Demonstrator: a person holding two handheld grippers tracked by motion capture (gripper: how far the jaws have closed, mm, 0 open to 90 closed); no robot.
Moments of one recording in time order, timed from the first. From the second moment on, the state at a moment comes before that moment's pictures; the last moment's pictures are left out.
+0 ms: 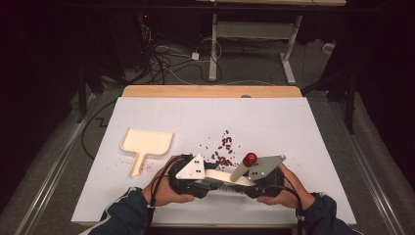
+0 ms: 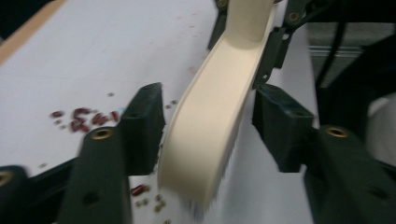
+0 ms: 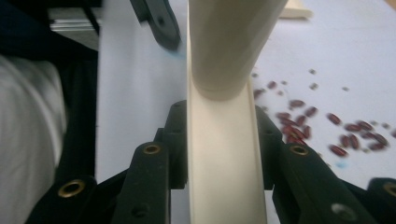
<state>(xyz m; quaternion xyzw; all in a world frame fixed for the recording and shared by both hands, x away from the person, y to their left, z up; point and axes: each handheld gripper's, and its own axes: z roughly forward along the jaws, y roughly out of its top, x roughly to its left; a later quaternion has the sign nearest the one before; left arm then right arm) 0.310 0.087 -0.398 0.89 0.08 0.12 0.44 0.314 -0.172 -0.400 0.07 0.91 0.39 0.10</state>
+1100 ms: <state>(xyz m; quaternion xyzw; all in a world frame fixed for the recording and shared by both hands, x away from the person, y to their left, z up) 0.293 0.233 -0.449 0.82 0.31 0.29 0.39 0.365 -0.228 -0.378 0.24 0.85 0.41 0.21</state>
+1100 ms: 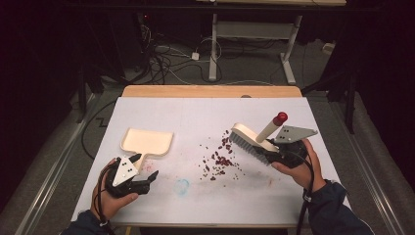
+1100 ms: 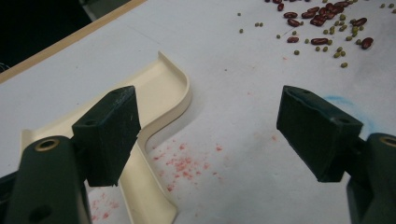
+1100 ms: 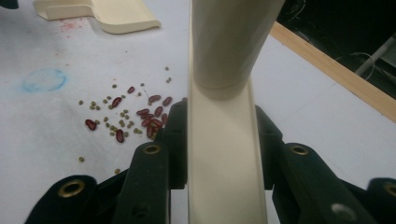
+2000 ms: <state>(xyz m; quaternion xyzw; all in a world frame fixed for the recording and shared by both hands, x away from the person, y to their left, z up) 0.291 0.230 -0.453 0.83 0.31 0.27 0.38 0.475 -0.176 -0.415 0.28 0.84 0.33 0.33</state>
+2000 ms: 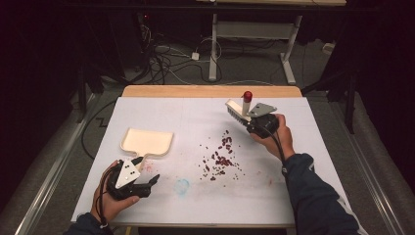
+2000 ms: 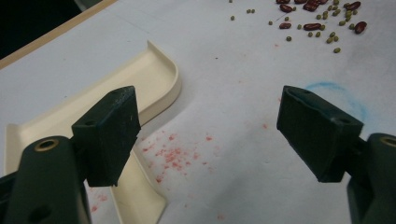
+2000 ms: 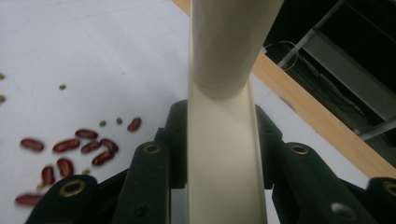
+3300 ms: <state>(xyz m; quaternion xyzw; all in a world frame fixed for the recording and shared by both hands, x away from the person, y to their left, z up) 0.284 0.221 -0.455 0.85 0.28 0.26 0.37 0.393 -0.143 -0.442 0.03 0.90 0.36 0.23</state>
